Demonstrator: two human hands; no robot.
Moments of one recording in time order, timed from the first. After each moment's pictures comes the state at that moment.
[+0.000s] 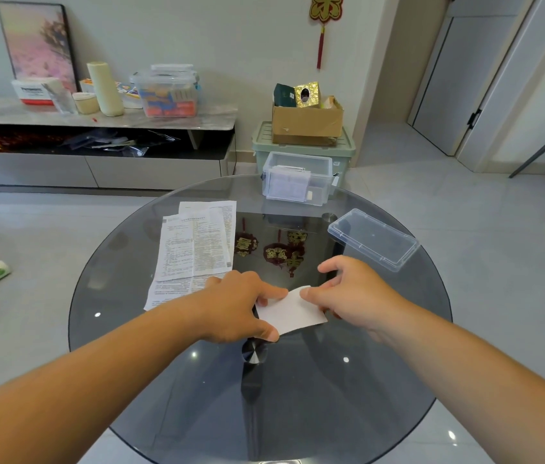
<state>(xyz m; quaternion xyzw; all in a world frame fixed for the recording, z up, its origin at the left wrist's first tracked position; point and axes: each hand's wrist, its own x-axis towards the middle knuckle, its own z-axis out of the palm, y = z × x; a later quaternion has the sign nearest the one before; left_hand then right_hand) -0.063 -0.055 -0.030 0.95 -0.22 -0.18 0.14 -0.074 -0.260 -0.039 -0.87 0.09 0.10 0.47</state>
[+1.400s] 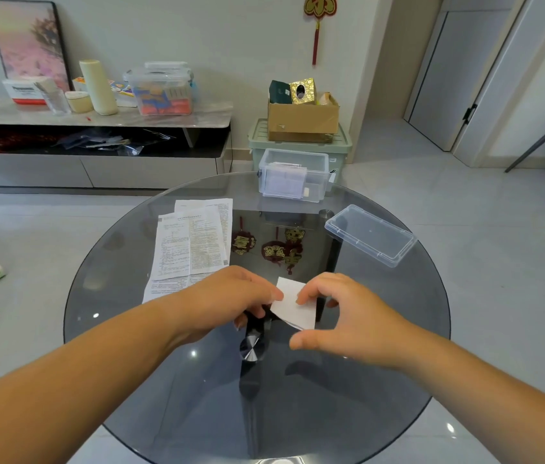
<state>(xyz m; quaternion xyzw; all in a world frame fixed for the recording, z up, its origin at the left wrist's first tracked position) -0.069 -0.056 -0.027 0.81 -0.06 -0.26 0.52 -0.101 -0.276 -0.047 -0.93 -0.16 0.08 0.33</state>
